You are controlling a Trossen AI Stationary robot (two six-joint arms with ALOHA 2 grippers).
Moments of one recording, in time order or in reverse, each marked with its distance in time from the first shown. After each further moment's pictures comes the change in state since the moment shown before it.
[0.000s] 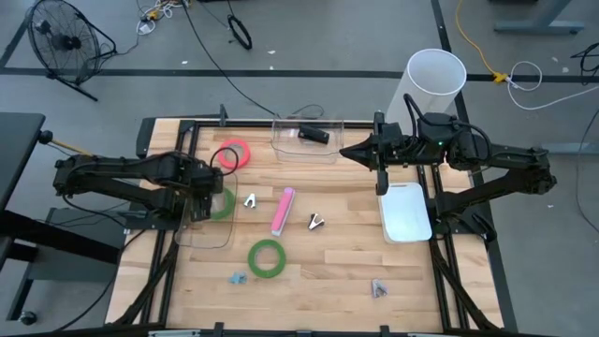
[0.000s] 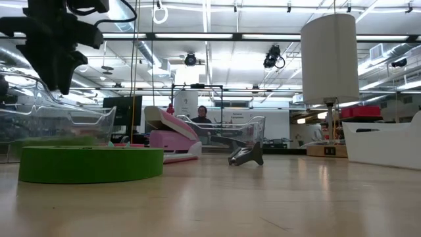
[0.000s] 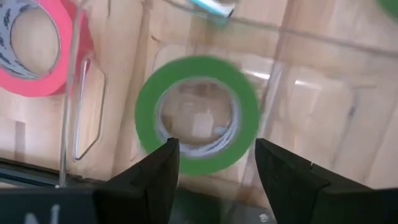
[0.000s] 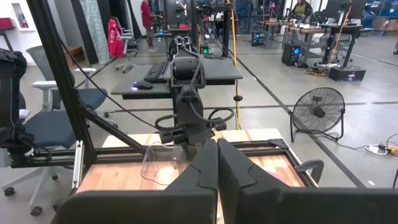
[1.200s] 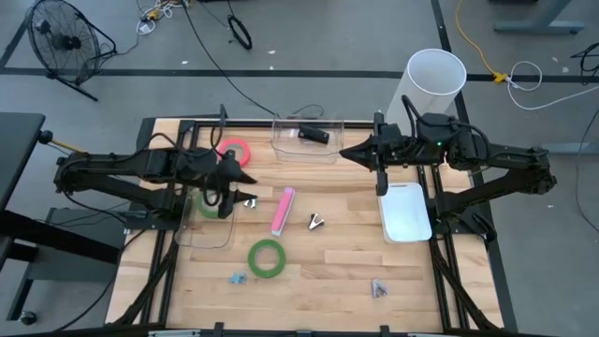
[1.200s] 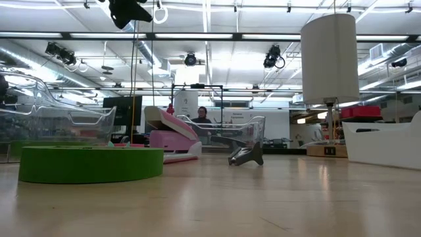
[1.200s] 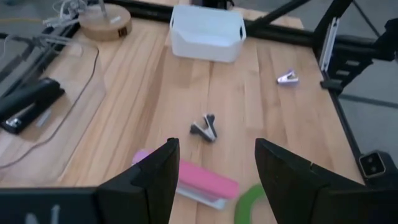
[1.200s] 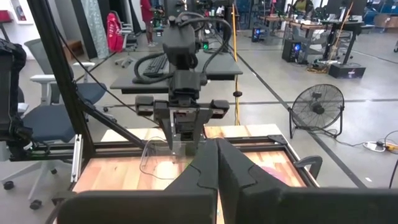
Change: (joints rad) left arm -0.058 0.000 0.149 0.697 0.084 -0.037; right arm 0.000 0.000 0.000 -0.022 0.000 -0.010
